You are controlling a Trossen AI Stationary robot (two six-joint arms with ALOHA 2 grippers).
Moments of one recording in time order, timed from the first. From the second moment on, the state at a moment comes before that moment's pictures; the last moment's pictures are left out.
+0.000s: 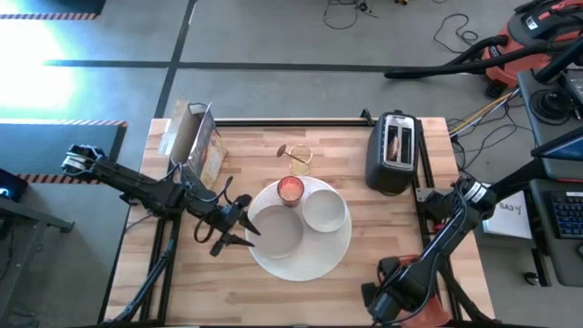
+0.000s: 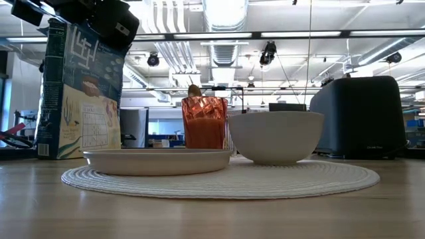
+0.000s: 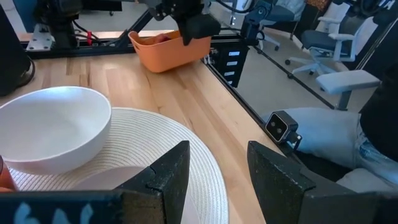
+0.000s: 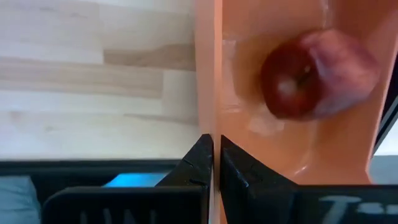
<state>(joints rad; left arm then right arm) -0.29 1.04 0.54 0.18 0.17 -0.08 0.86 1.80 1.41 -1.14 -0.26 2.31</state>
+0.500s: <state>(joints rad) -0.27 1.04 0.54 0.18 0.17 -0.09 0.86 1.80 1.32 -1.12 -0.27 2.32</state>
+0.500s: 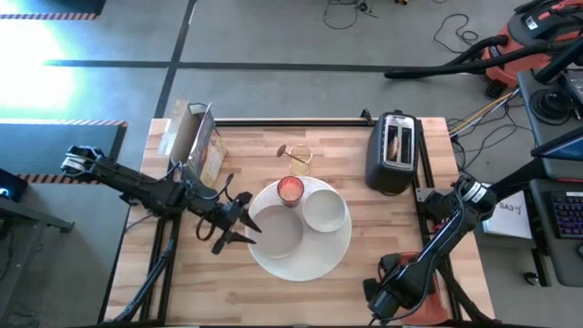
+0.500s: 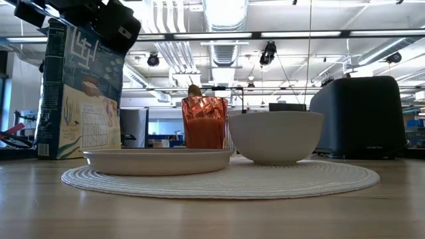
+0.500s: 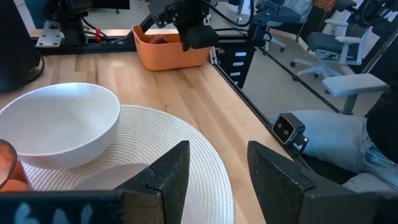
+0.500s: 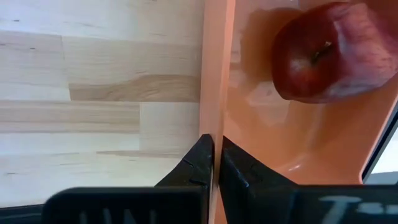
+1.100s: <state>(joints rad) -0.24 1.04 0.54 0.18 0.20 -0.12 0.86 1.79 1.39 -1.12 -0.27 2.13</state>
